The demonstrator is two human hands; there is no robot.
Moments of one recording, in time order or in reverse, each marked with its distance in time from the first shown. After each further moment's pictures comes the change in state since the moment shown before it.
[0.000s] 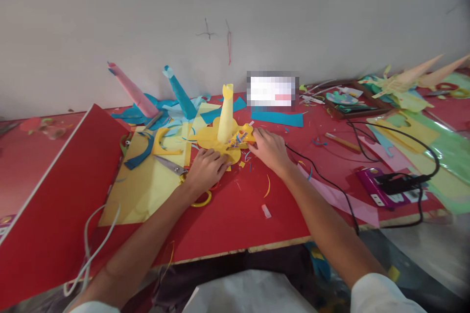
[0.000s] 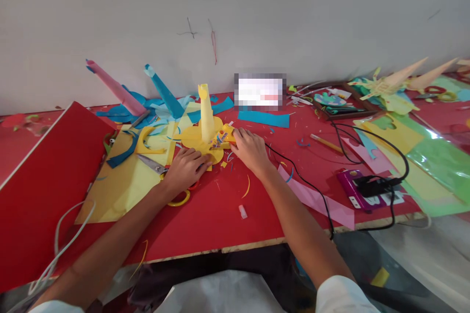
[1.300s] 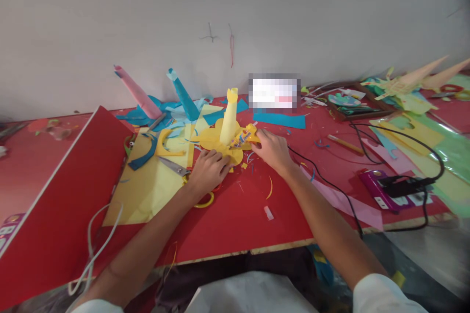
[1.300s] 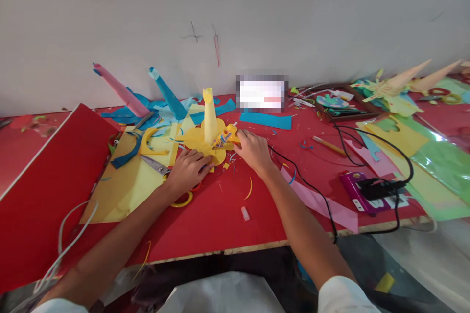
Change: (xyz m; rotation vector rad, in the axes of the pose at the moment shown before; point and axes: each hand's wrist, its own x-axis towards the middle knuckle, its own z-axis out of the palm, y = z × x) left_hand -0.001 0.001 -0.001 0.012 0.011 -0.020; right_hand 0.001 0.005 0.009 0.046 0.041 0.049
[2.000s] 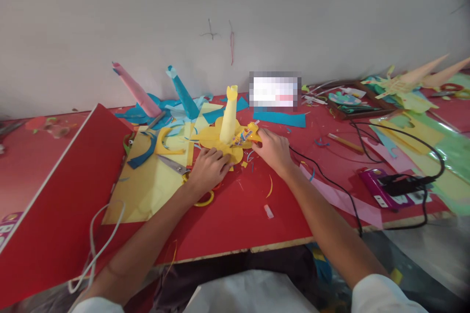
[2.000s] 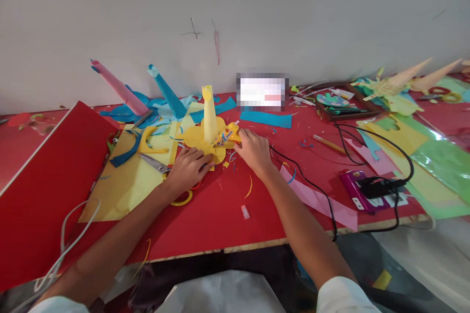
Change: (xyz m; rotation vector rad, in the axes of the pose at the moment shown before) left_hand 0.000 0.000 0.000 -0.007 -0.011 0.003; right_hand -0.004 -0.008 -0.004 -0.001 0.010 0.082
